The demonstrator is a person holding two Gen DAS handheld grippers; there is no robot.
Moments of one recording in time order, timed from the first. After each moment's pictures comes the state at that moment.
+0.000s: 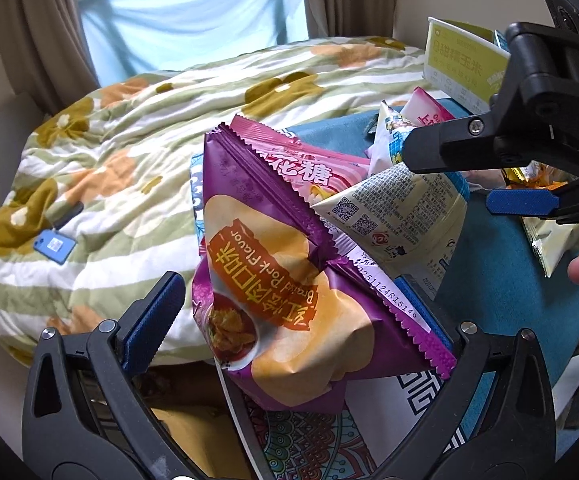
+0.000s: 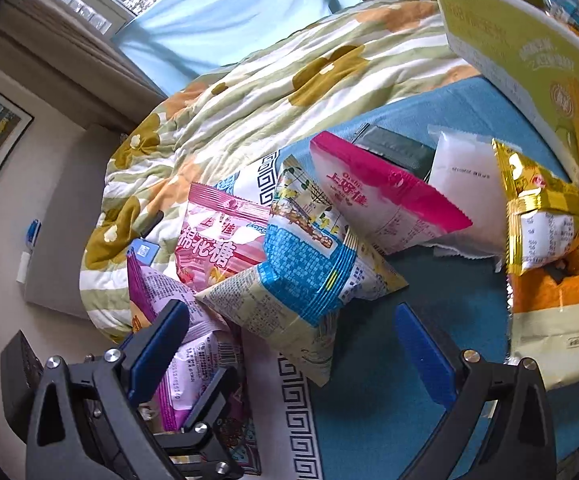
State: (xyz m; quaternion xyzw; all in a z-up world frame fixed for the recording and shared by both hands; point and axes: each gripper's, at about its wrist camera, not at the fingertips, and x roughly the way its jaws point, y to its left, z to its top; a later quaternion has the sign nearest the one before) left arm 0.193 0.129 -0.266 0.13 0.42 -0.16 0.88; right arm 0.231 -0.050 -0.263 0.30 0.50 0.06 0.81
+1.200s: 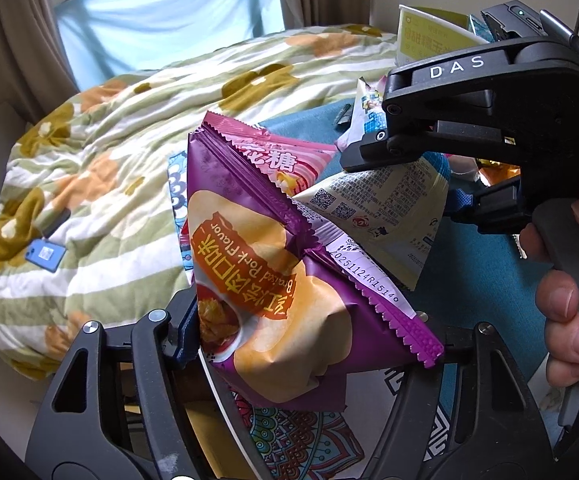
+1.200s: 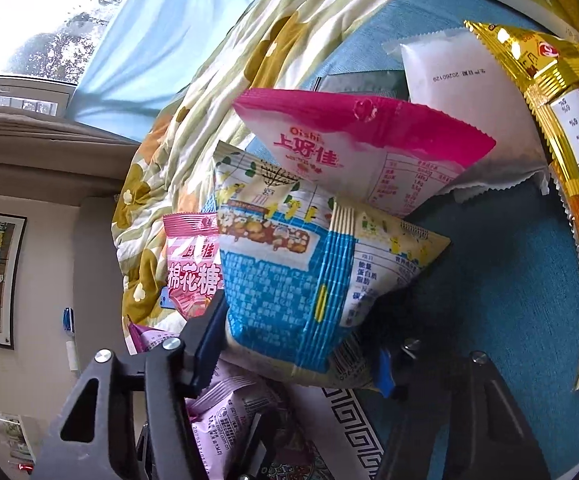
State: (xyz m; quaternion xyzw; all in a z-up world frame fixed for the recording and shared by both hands) left arm 0.178 0.120 -0.252 0.15 0.44 -0.19 0.87; right arm 0.242 -0.064 -0.292 0.45 0.50 0.03 0.74
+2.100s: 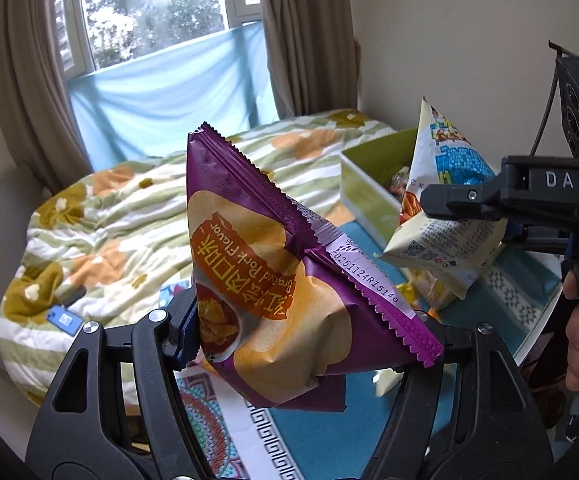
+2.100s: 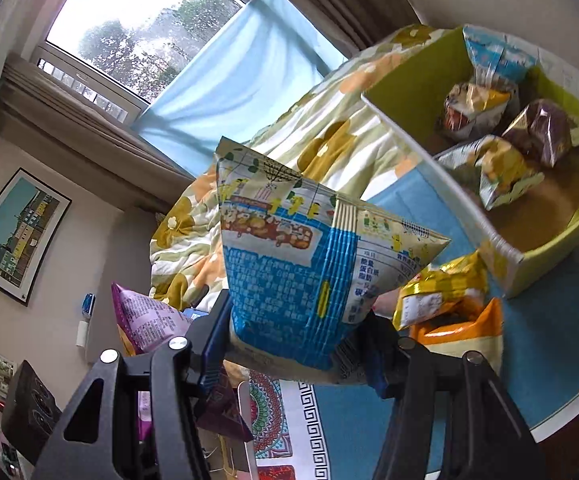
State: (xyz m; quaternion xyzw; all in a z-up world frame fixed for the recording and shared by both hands) left arm 0.139 -0.021 -0.071 0.13 0.32 -0.19 0.92; right arm 0.172 -0.191 -0.126 0.36 0.39 0.06 0.85
